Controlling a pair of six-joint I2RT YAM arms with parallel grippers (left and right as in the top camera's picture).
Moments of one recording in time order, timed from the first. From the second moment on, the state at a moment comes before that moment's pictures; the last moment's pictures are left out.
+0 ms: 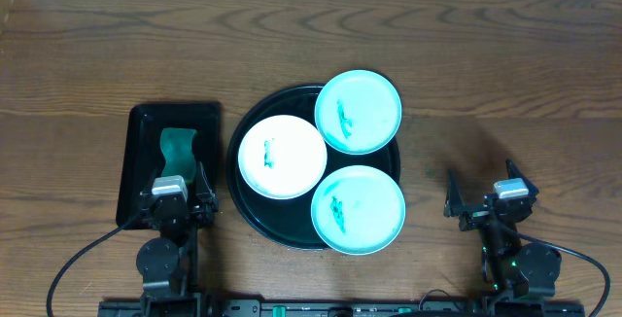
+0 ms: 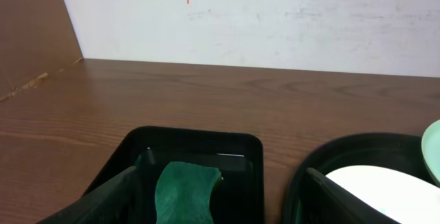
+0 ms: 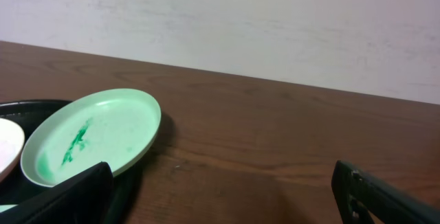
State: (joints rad) left arm 0.07 0.01 0.01 -0.11 -0.05 -0.01; right arm -0.03 0.01 0.01 -0.06 -0.19 -0.07
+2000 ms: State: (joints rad) left arm 0.07 0.63 0.64 -0.49 -0.06 -0.02; right arm -0.03 0.65 0.52 -0.28 -0.17 -0.07
